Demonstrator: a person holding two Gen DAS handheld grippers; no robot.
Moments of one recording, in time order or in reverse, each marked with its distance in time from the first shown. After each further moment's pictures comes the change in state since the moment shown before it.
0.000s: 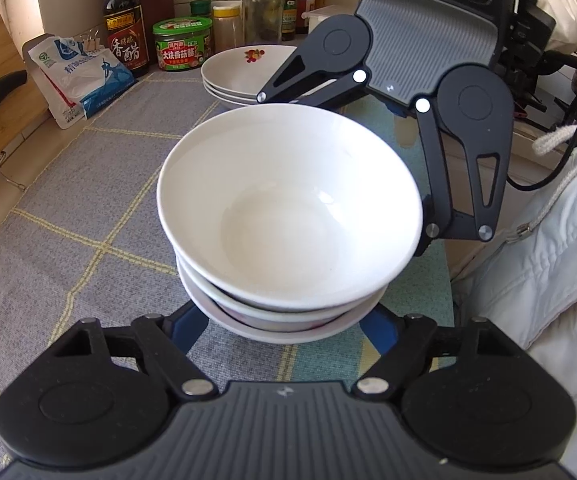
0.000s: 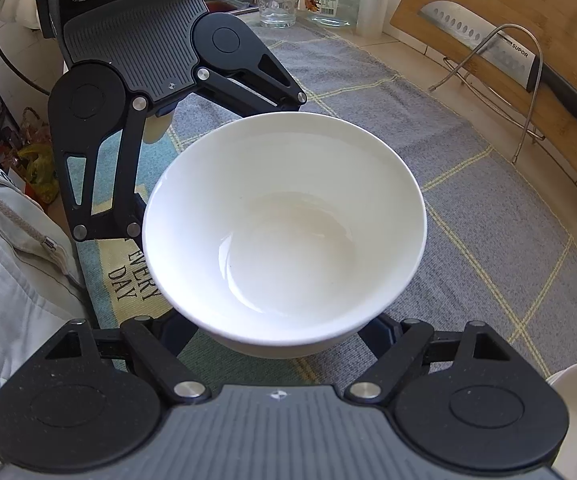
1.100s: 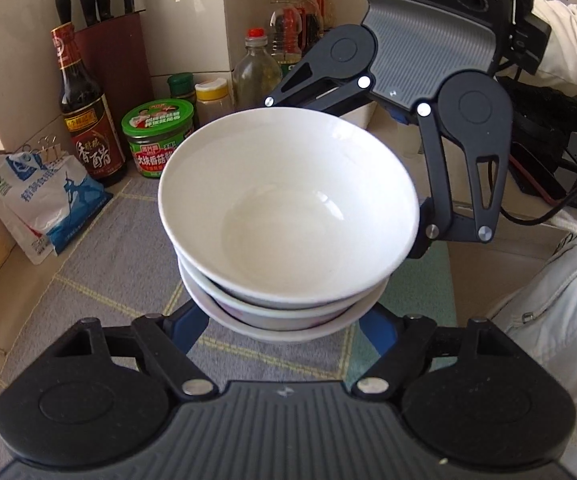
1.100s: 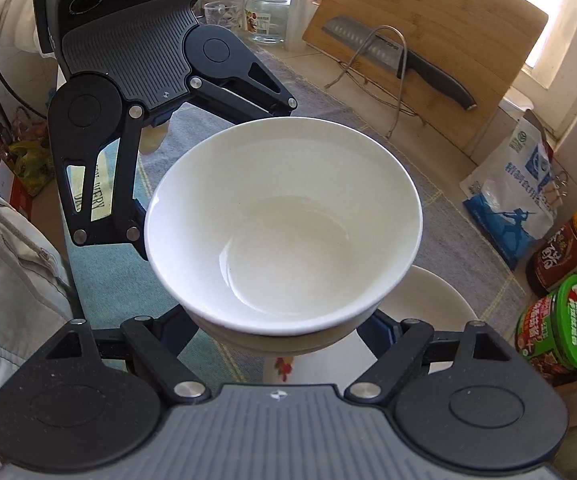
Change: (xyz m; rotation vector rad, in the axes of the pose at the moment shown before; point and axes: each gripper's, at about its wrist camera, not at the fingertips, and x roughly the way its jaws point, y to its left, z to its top) left arm 0.067 -0.019 0.157 0.036 -0.087 0.060; right arm -0.112 -0.111 -0.084 -0.013 -0.050 -0.081
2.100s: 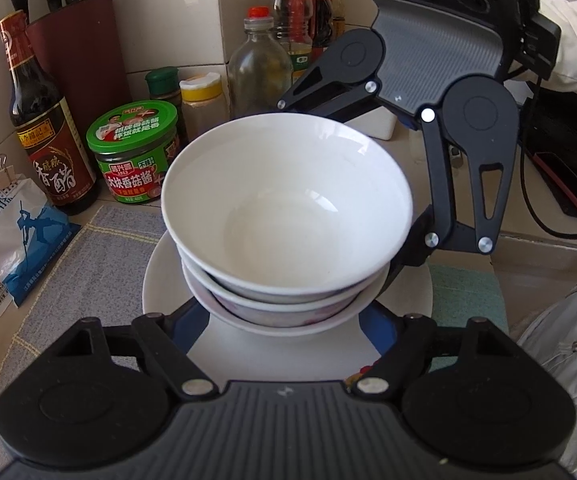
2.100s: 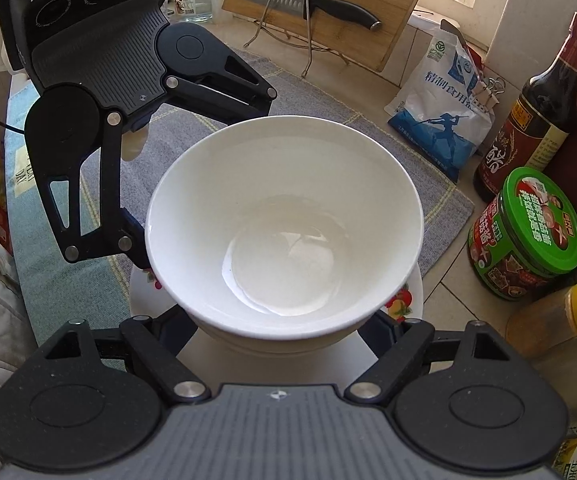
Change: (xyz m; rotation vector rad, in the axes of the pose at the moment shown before) left arm 0.078 0.020 0.036 0.005 0.009 -0.006; right arm 0.010 -0.061 -0.057 0.121 0.024 -0.026
